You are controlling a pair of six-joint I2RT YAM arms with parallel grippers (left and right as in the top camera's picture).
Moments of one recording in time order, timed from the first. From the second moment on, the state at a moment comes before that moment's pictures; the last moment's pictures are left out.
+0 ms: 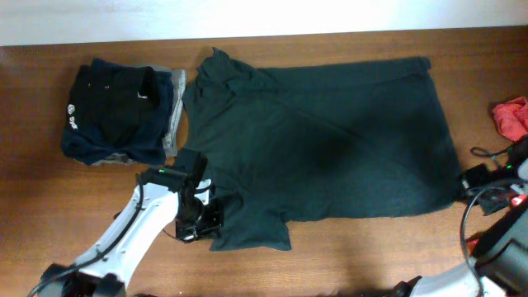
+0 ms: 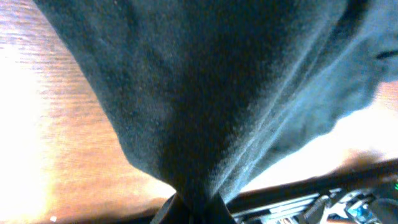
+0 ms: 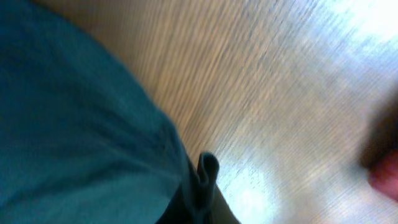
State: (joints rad) left arm -0.29 1.47 0.86 -1.04 0.36 -0.44; right arm -0.75 1.81 1.21 -1.02 -0.15 0.46
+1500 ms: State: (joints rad) left arm -0.20 1.74 1.13 -0.48 0.23 -0.22; right arm -0.59 1.87 1.34 -0.64 -0.16 0.50
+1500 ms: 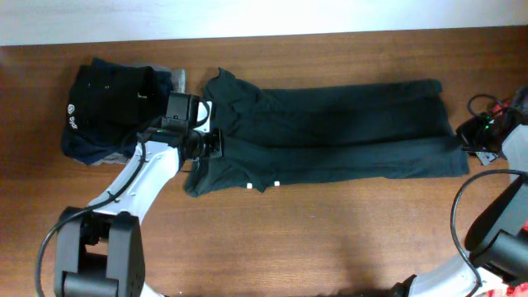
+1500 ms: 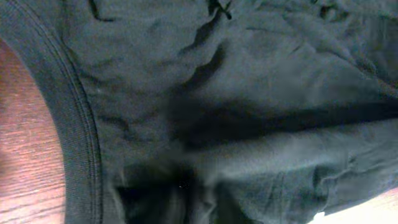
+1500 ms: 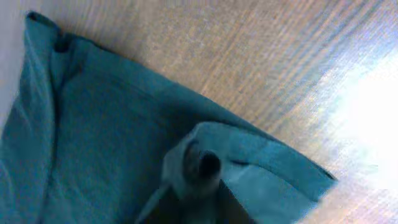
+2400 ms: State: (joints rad) left arm -0.13 1.75 1.00 -0.77 0.22 -0.12; right arm -0.69 1.88 1.21 -0.61 -0.30 0.42
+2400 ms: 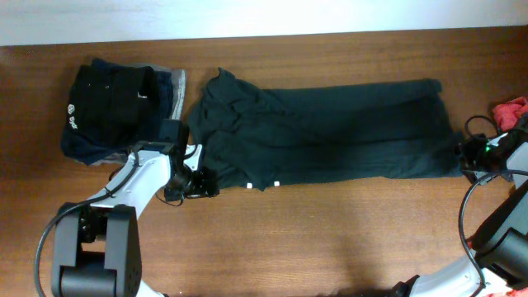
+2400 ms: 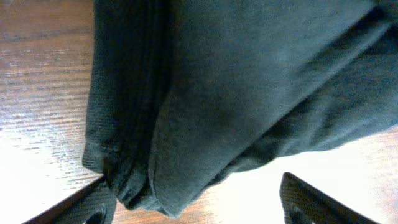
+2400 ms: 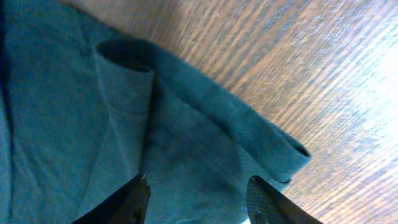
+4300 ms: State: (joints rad) left arm 0.02 1.75 1.18 -1.26 0.15 -0.07; right arm -0.85 1.68 1.21 -0.89 -0.32 0.36
